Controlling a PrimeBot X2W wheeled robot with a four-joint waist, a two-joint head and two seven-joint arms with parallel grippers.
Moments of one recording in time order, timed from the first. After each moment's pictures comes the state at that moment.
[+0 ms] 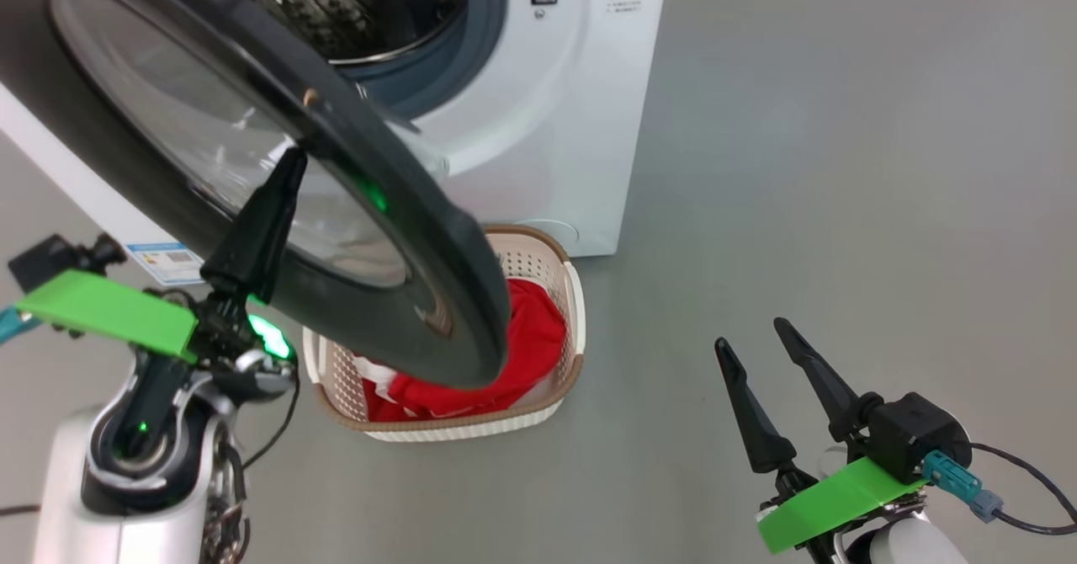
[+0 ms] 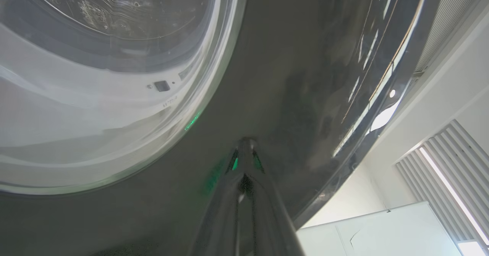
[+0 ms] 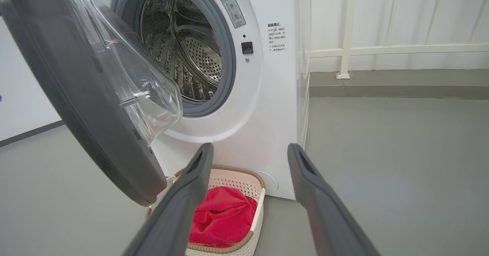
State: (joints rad) left arm -0.46 0.03 0.07 0.07 -1.62 0.09 0.38; right arm -0.11 -0.06 0.18 0.21 0.31 0.13 -0.25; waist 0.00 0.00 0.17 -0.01
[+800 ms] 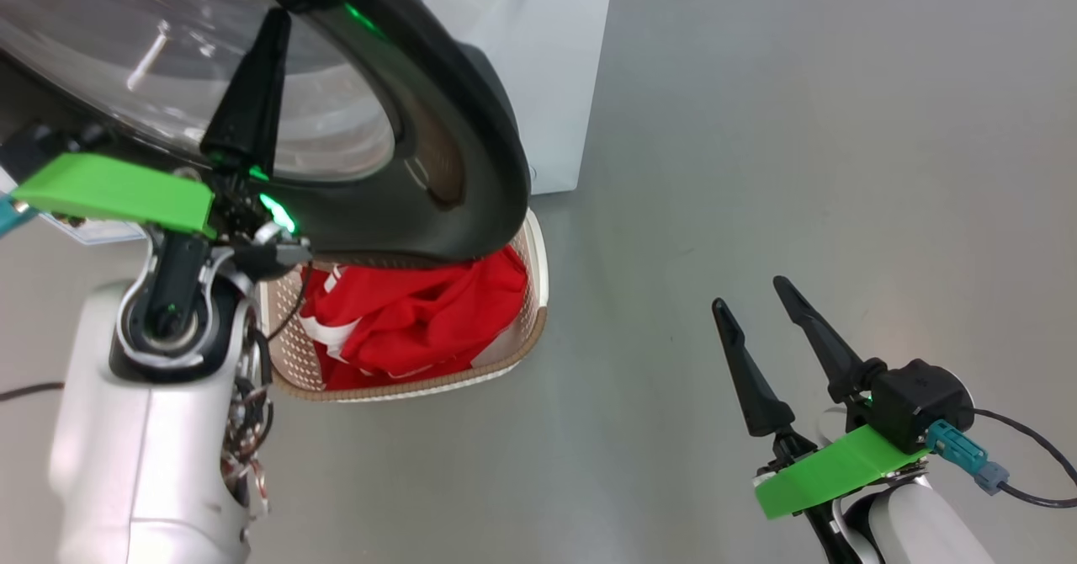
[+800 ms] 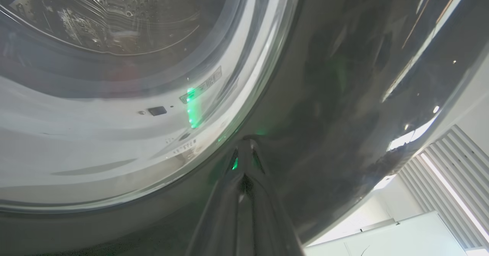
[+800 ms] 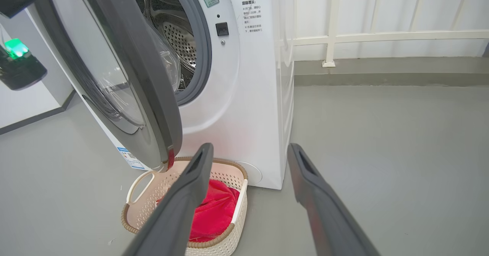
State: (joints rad) left arm -0.73 0.03 -0.01 0.30 -1.60 -0.05 0.21; right arm -0.17 -0.07 0.18 0.19 0.30 0.13 -0.26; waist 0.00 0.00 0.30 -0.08
